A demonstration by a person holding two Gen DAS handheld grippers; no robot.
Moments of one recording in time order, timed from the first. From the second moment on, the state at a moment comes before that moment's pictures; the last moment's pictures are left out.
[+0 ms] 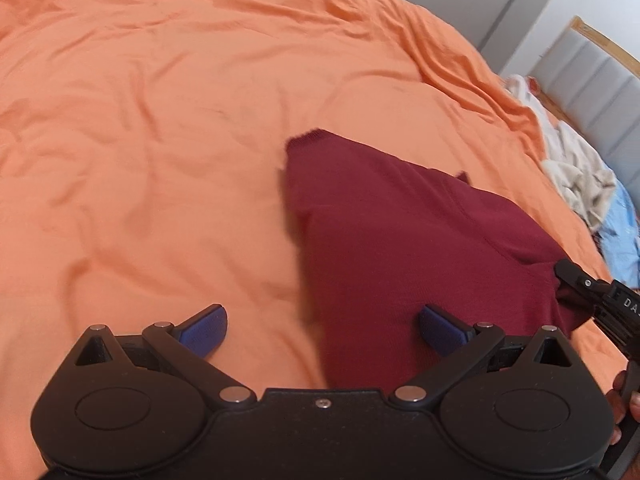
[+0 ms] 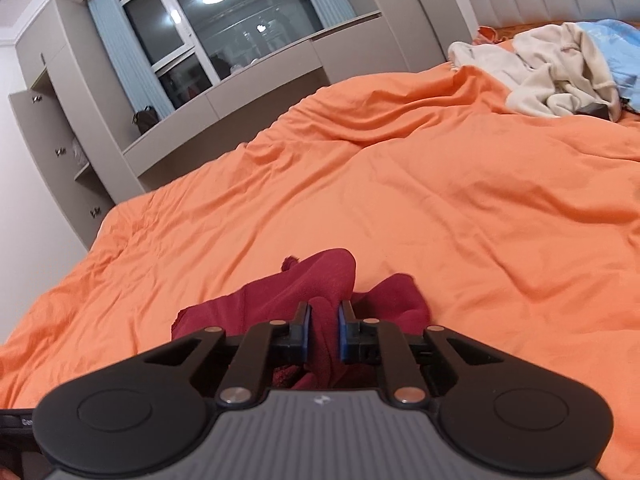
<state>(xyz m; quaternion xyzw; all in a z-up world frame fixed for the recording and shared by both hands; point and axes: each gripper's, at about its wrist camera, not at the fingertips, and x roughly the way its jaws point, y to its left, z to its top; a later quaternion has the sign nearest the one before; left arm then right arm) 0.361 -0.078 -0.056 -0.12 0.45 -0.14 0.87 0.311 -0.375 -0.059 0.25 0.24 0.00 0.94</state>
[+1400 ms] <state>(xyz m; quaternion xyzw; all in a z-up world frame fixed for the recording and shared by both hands) 0.332 -0.080 -0.032 -0.13 0.44 -0.13 0.88 0.229 -0.255 -0.060 -0.10 0.25 0.08 0.96</state>
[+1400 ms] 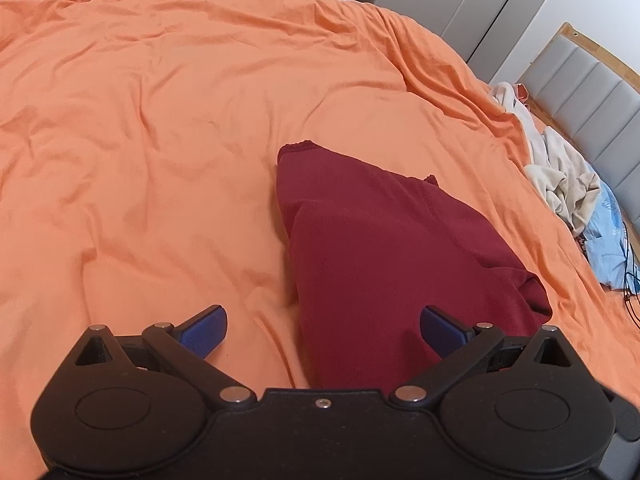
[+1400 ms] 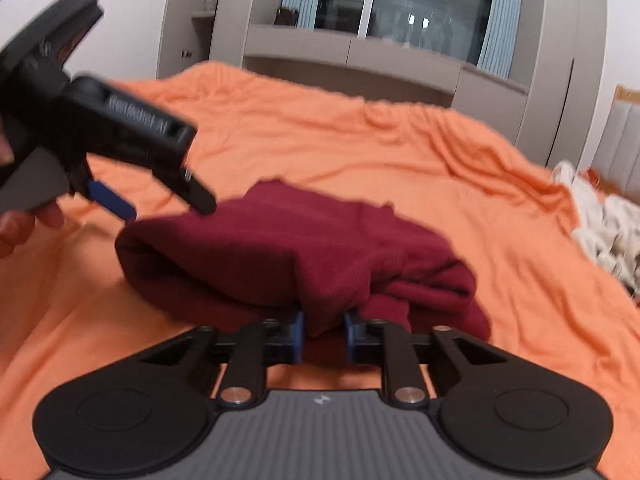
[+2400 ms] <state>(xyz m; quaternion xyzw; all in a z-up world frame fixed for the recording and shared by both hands) 0.327 -0.087 -0.060 -0.09 0.45 -0.15 0.87 0.282 -0.401 -0.046 0.18 0.26 0.01 0.95</state>
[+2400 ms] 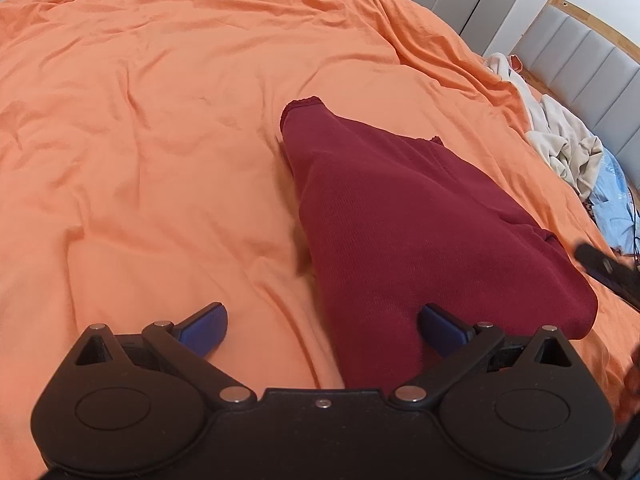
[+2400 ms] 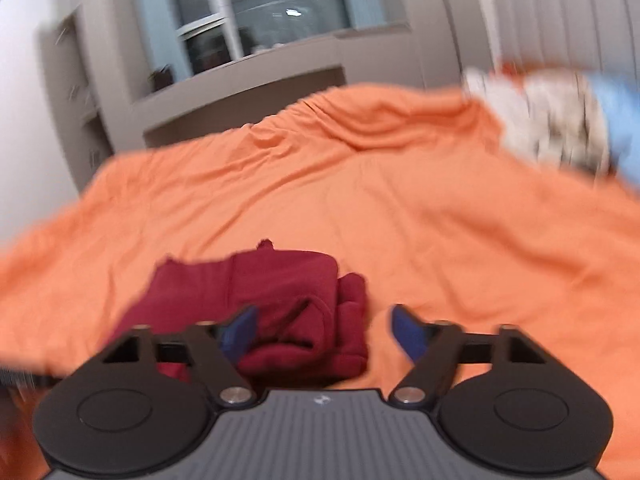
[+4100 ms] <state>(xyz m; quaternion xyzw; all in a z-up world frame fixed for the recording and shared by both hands) 0.344 -0.099 -0.041 -0.08 0.44 -0.15 0.88 0.342 -0.414 -0.078 0.13 0.33 -0.08 0.93</state>
